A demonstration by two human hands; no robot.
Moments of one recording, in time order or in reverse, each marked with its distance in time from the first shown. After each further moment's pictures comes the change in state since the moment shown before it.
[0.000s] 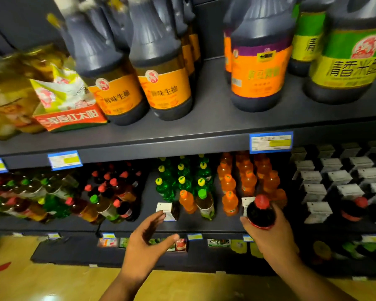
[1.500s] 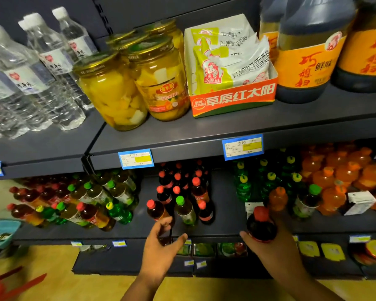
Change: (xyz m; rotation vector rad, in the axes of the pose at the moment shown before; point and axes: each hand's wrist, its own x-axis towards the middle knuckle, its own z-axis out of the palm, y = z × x) left_hand 0.093 -0.116 -0.303 0.049 0.077 -0.044; right_hand -0.113 -0.058 0.335 -0.056 -0.065 0.038
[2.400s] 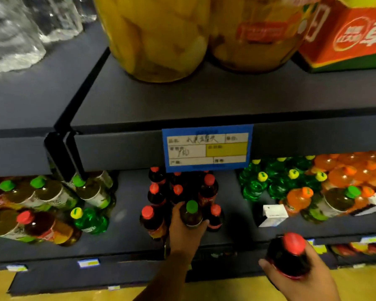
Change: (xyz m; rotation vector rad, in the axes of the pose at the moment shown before) left_hand 0.162 -0.128 0.075 -0.111 -0.058 -0.007; right_hand 0.016 0.077 0.085 -0.086 0.149 0.082
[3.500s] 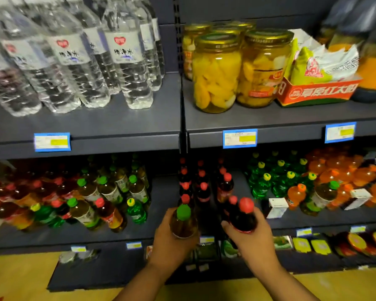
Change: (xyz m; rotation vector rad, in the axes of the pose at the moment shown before) left_hand -0.131 0.111 -0.199 0.133 -0.098 0.180; right_hand -0.110 -0.131 0.093 0.194 -0.026 -0.173
